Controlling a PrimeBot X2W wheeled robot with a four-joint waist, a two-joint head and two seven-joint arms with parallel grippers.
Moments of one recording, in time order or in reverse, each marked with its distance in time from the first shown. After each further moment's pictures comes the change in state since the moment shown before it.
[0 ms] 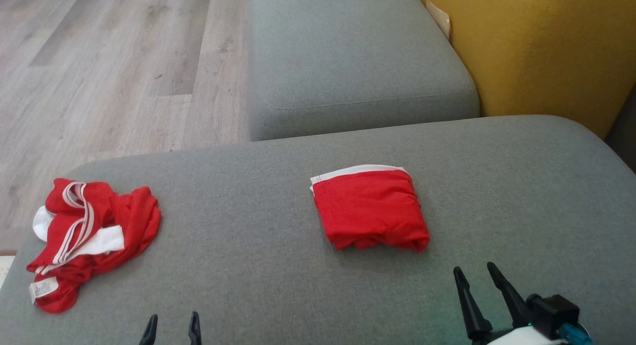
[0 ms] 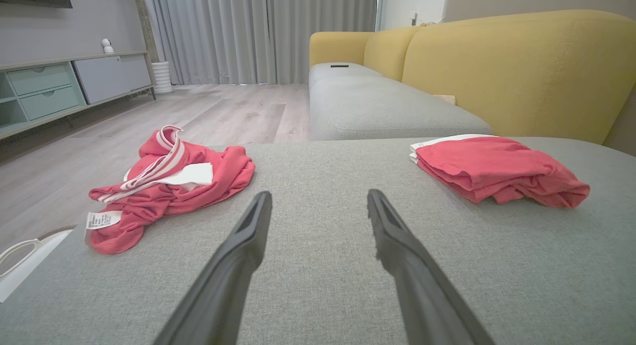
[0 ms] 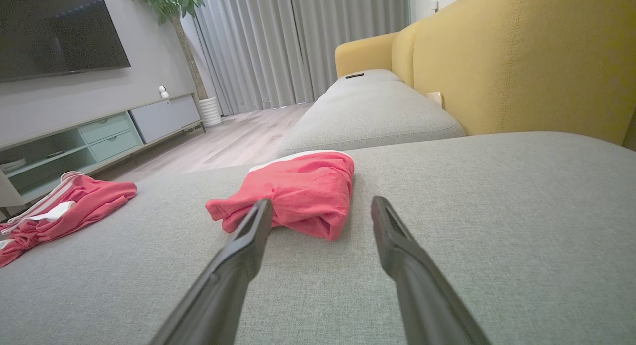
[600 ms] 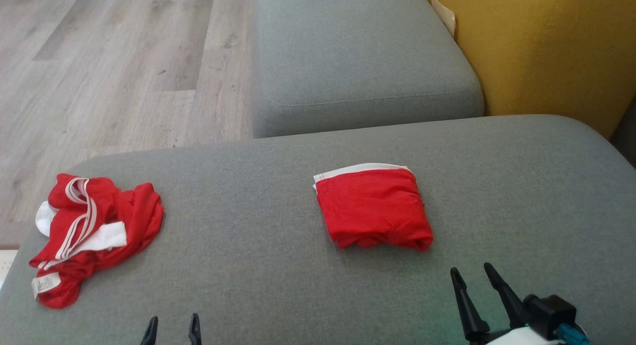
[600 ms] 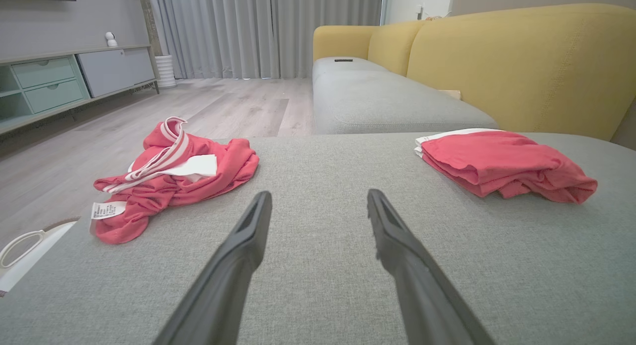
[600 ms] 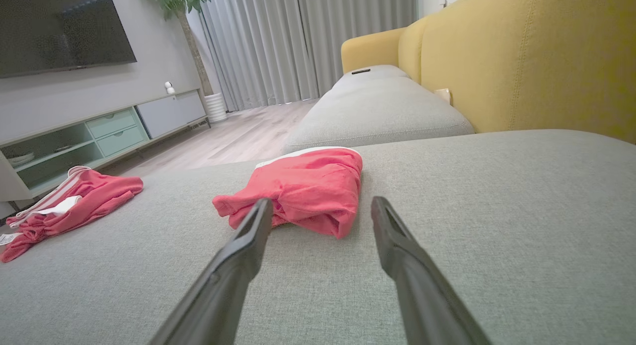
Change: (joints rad) left arm 0.000 0.000 0.000 0.010 0.000 0.000 0.000; right arm 0.000 0.004 0.010 -0.001 0.000 0.000 0.000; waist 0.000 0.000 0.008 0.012
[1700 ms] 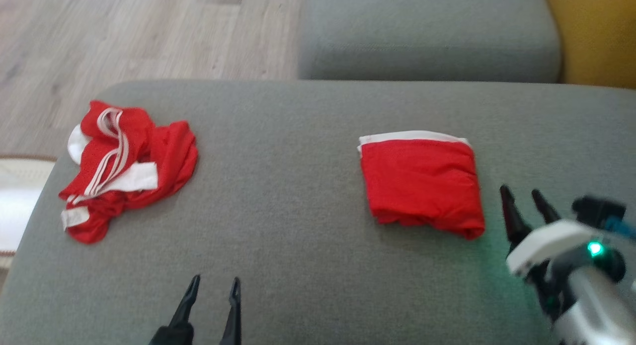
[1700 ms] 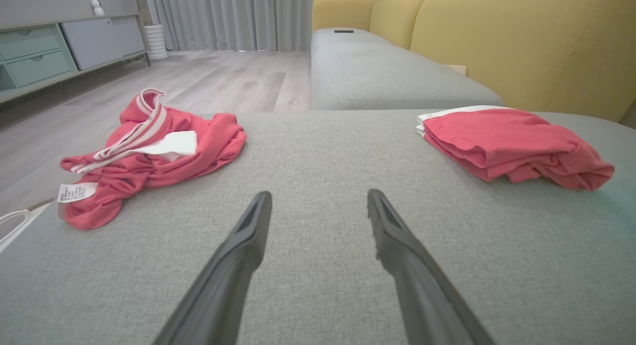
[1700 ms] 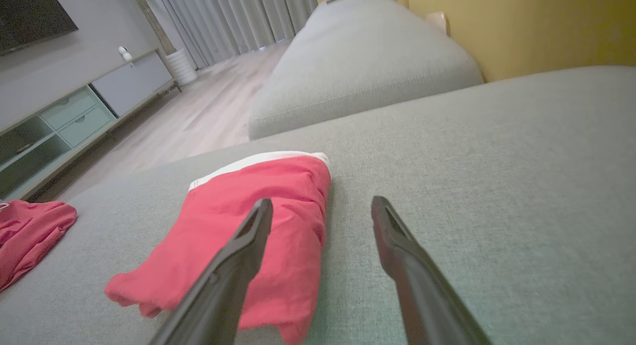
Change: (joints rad) left arm -0.135 0.001 -0.115 0.040 0.030 -0.019 0.000; right arm -0.358 -0.061 -0.102 0.283 0.194 0.000 0.142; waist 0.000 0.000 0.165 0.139
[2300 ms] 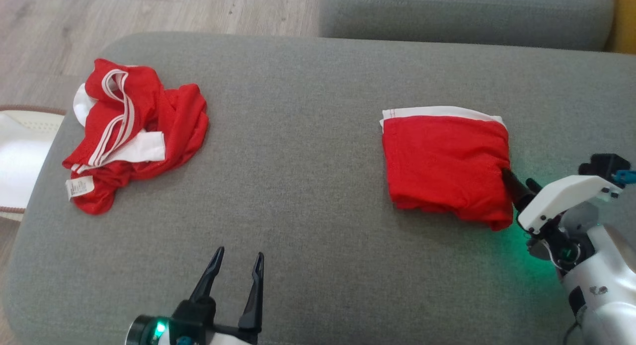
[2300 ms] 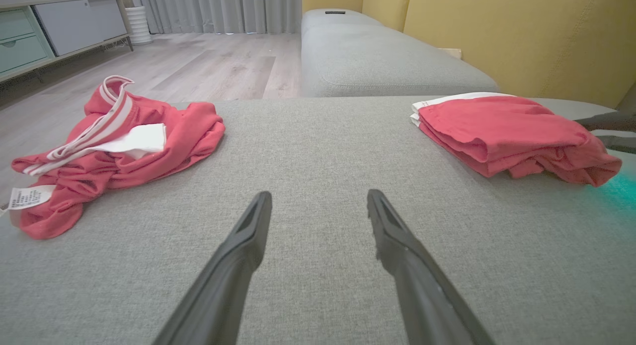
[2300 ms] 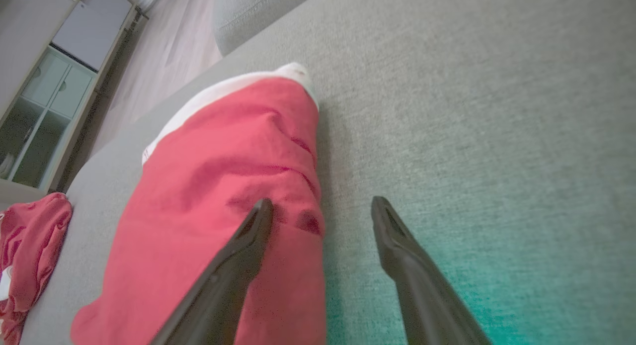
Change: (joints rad) left arm -0.109 0.000 -0.082 0.018 -0.002 0.001 0.000; right arm -0.260 -0.073 0.075 0.245 0.349 0.000 0.330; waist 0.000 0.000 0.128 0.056
